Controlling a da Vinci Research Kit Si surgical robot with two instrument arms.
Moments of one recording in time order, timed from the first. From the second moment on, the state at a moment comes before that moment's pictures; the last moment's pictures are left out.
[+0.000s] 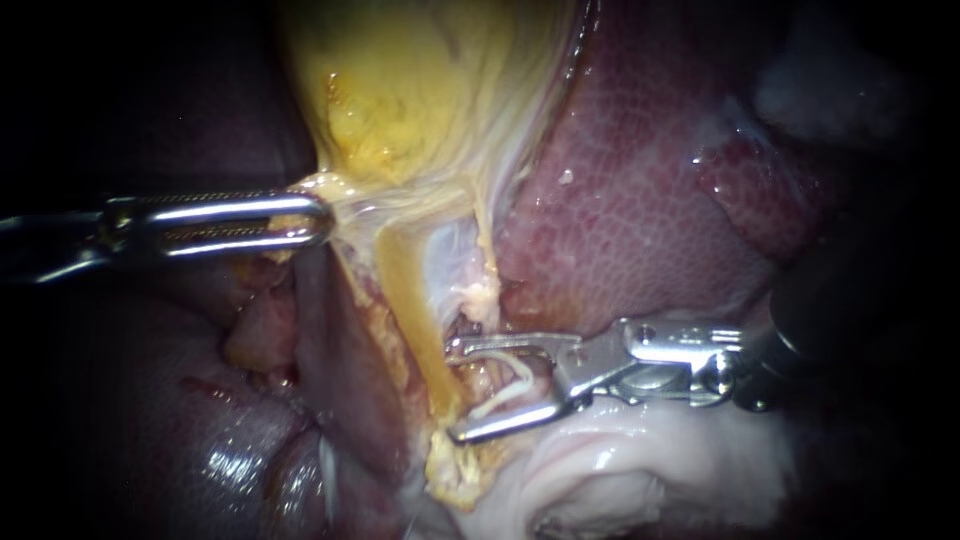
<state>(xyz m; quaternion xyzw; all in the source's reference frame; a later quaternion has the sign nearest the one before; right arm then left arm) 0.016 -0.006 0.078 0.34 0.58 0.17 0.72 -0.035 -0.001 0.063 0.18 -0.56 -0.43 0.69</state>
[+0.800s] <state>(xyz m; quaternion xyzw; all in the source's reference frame) 0.018 -0.008 0.077 0.44 0.58 0.12 0.67 -0.036 0.000 0.065 0.18 -0.56 -0.43 0.69</state>
